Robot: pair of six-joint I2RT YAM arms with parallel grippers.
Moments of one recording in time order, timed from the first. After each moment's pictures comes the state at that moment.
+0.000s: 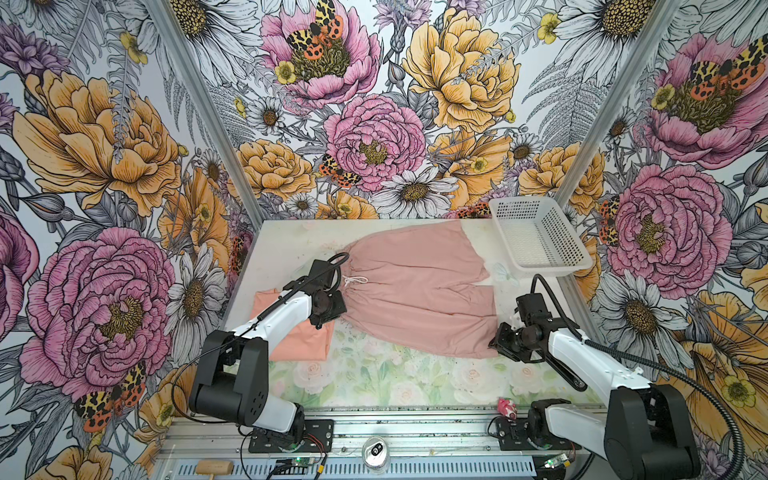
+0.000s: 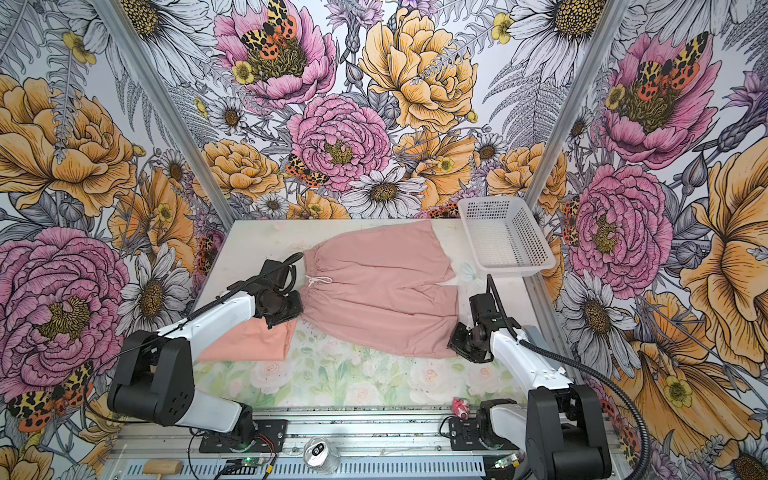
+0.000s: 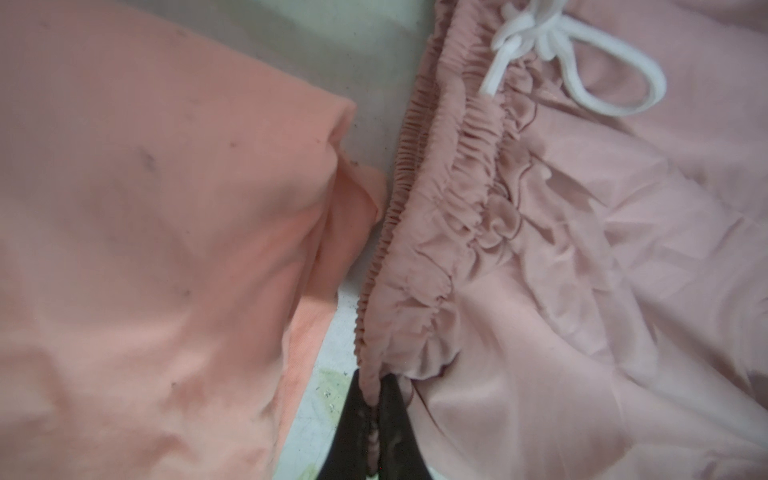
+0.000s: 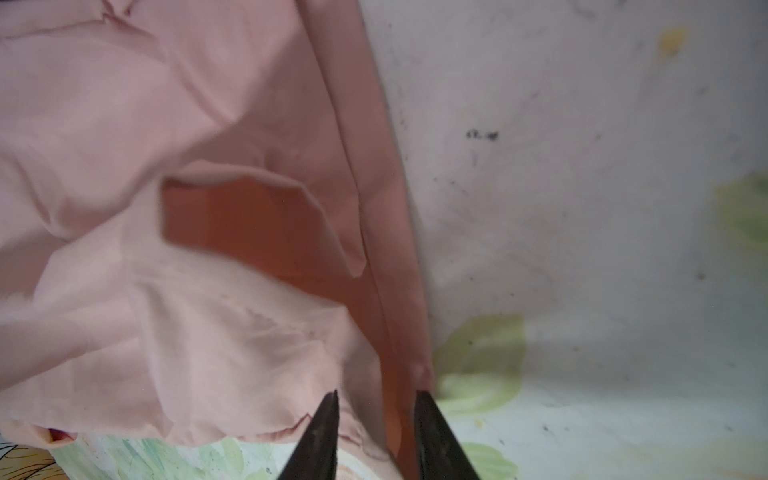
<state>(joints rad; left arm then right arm) -0.23 1.47 0.91 -0.63 0.03 -0.58 0.06 1.19 0.56 -0.66 -0.32 0.58</state>
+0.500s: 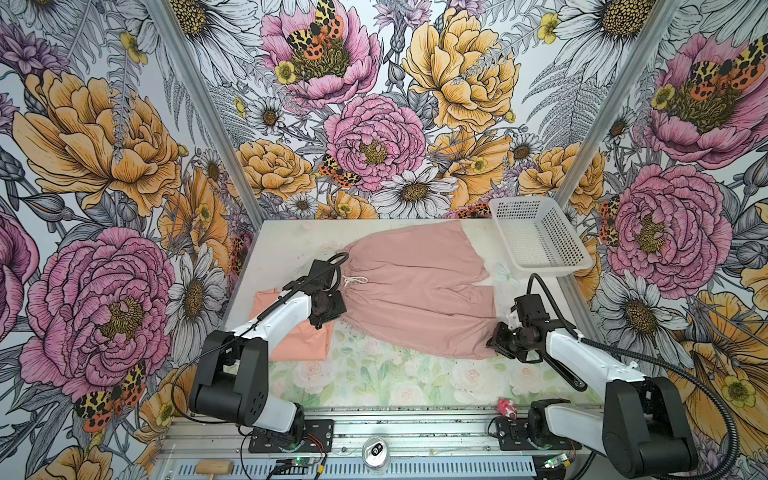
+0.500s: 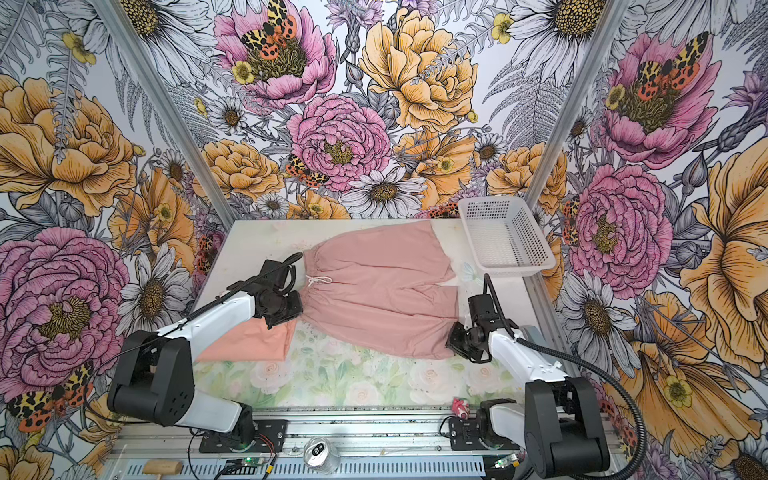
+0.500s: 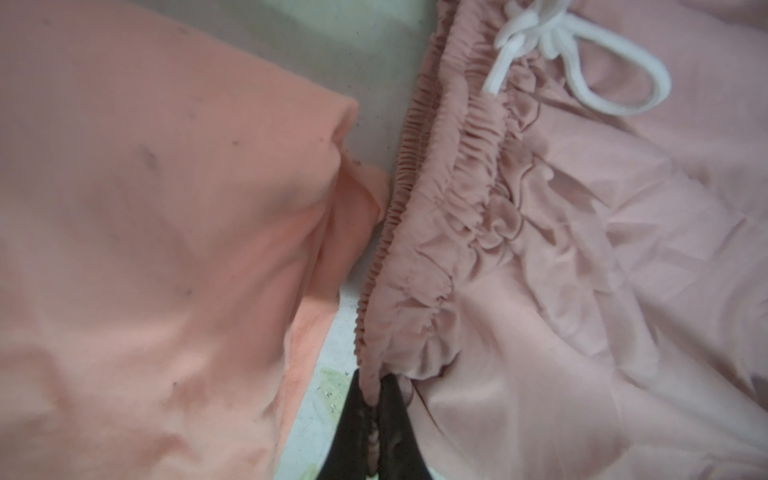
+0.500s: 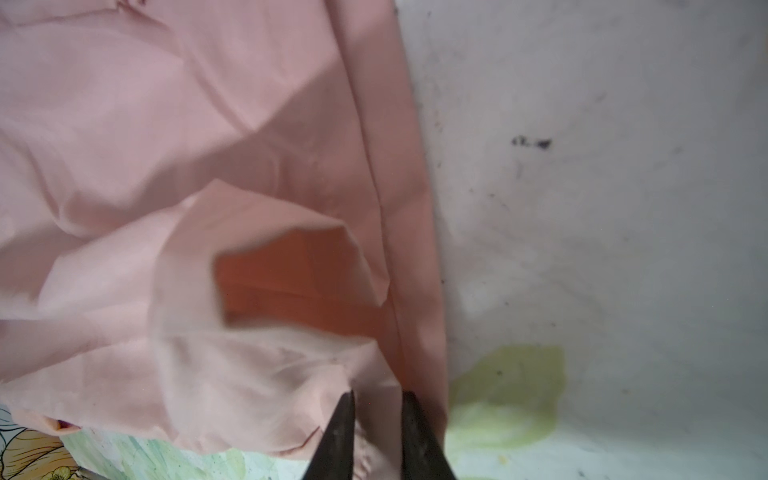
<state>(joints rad) -0.23 1.47 0.90 -0.63 0.03 -0.58 0.07 1.20 0.52 -0.60 -0.36 0.57</state>
